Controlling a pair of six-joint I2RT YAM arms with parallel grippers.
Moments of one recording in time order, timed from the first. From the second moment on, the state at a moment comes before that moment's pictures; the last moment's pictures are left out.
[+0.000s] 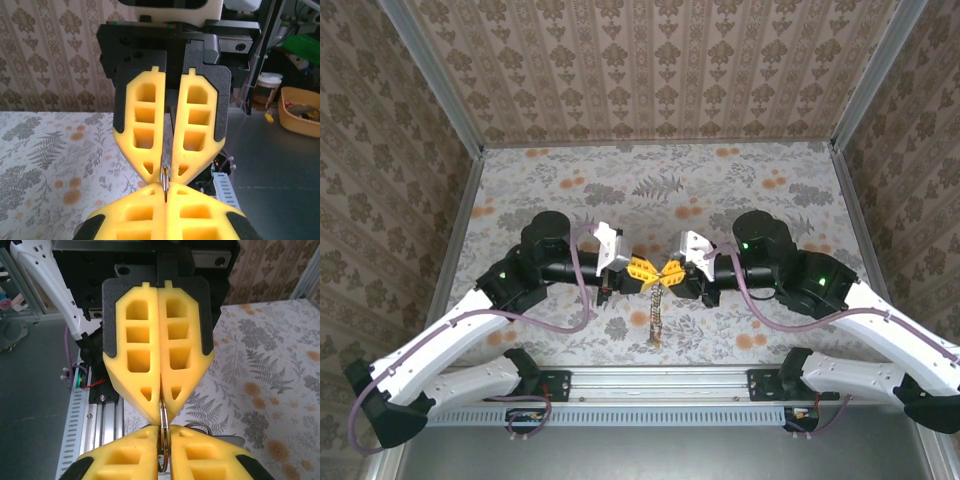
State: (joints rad) left arm -0.88 0.93 0.96 -0.23 0.82 0.10; right arm 0.89 0.97 1.17 -0.62 -0.42 -0.22
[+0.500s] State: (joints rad) left arm -0.92 1.00 1.15 -0.46 0.68 0.21; right arm 0.87 0.99 1.20 -0.65 -0.38 -0.24
